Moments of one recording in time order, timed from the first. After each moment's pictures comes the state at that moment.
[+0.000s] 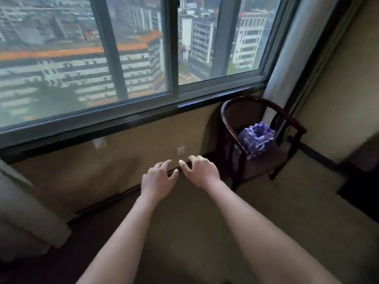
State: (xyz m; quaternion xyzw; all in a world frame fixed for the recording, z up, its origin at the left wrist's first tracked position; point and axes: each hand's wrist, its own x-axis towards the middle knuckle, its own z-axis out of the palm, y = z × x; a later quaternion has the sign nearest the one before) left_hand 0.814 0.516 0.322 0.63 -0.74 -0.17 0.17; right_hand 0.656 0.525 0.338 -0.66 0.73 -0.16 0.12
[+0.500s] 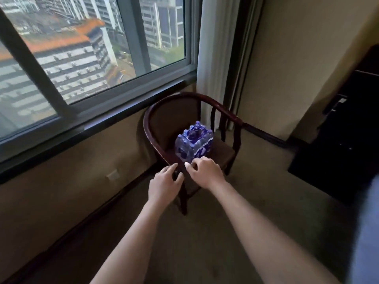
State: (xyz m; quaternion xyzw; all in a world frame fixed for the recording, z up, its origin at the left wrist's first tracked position) left_hand 0.371 0.402 0.294 0.52 -0.80 -0.24 0.18; right_hand 0.220 0.442 0.307 -0.53 0.81 -0.20 0.15
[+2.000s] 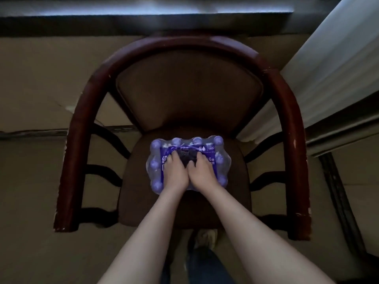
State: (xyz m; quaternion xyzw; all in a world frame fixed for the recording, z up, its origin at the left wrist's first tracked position) left_hand -0.023 0.013 -0.030 0.84 -0.41 -0.31 0.19; right_hand -0.105 -0.008 -0.013 -0.57 0.67 -0.10 0.47
